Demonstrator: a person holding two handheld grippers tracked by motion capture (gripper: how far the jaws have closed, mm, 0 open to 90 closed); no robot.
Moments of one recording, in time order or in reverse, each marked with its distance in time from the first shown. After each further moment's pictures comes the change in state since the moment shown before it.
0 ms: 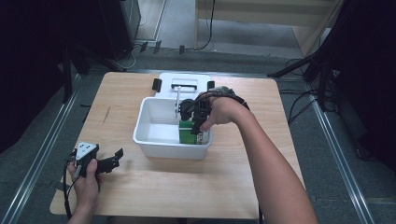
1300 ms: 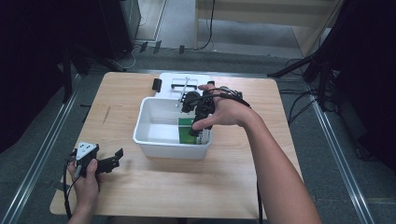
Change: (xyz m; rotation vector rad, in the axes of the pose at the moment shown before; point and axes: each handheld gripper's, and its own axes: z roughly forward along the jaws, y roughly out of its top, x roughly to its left) left arm 0.000 0.000 0.000 -0.001 0.000 0.002; right arm 0.006 -0.009 -0.025 -0.111 -0.104 0.273
